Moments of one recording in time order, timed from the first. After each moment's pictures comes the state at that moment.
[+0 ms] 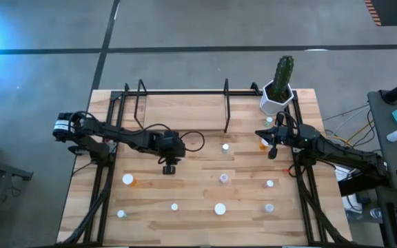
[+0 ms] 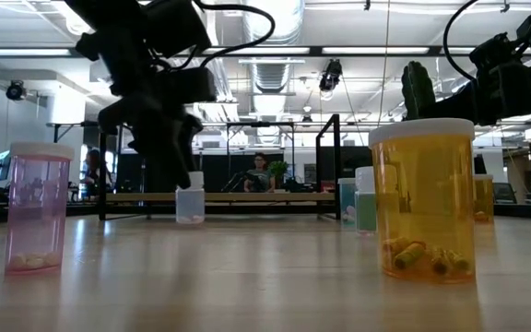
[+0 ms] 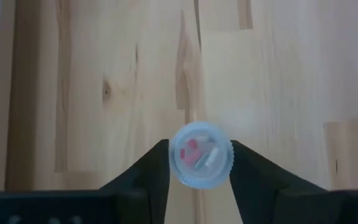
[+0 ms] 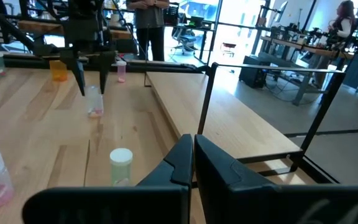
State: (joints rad) left arm -0.03 1.50 0.85 -0.37 -0.11 0.07; right arm -0.33 0.15 0.01 0.03 -0.07 -0.16
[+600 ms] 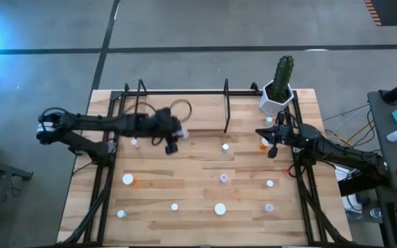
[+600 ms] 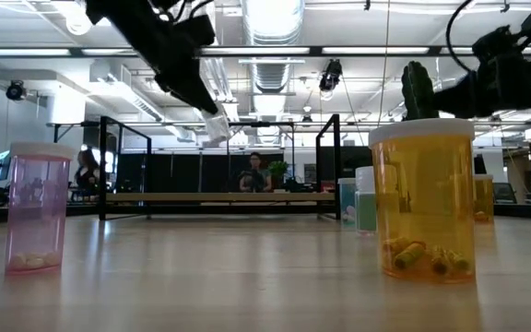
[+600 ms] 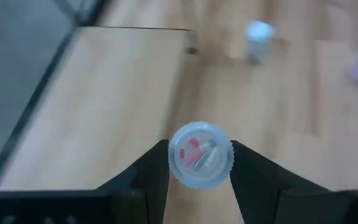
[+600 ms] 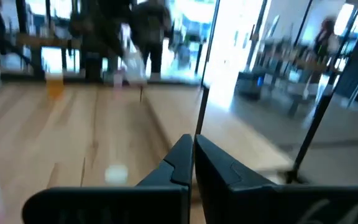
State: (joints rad) left arm 0.16 1.28 0.96 -0.41 -0.22 0.03; right arm -0.33 0.15 0.01 0.13 -0.06 -0.16
